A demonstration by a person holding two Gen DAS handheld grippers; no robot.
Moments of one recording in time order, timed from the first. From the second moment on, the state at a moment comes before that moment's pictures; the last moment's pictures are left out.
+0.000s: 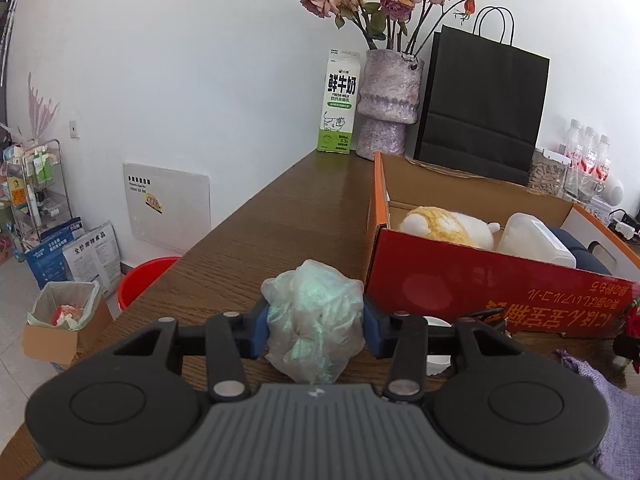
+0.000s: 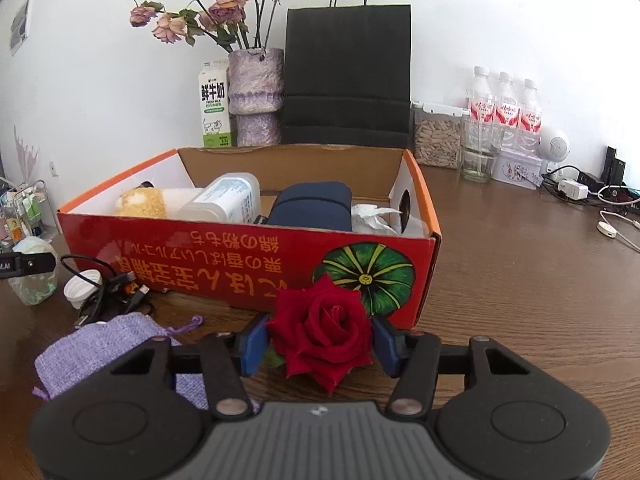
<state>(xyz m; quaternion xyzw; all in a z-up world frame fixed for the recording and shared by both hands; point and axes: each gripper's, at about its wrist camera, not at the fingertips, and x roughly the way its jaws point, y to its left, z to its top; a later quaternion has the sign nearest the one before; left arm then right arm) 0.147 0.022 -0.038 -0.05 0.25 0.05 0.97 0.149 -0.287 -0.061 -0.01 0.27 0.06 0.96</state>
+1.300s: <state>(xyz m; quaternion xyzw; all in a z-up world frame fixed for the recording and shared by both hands) 0.212 -0.041 0.045 -0.05 0.15 0.02 0.99 0.225 -0.280 0.031 0.04 0.16 0.07 0.98</state>
